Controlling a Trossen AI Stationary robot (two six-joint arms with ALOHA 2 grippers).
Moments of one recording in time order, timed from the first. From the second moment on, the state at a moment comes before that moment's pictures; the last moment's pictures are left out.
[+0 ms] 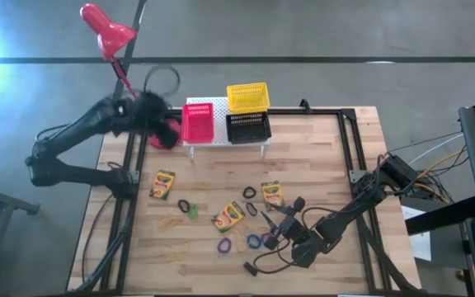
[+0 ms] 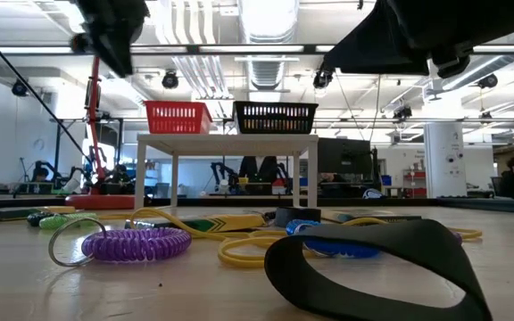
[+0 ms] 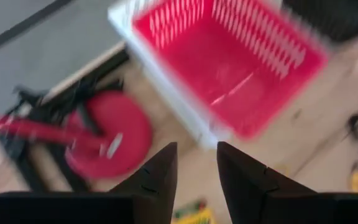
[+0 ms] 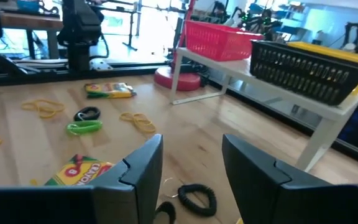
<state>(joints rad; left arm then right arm) 0.46 1.11 1.29 -1.26 -0.25 -0.38 0.69 1.81 0.88 0.35 1.34 0.46</state>
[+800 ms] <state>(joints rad) 0.35 1.28 1.14 -0.93 -0.40 -0.31 0.69 1.81 0.88 0.35 1.32 0.46</state>
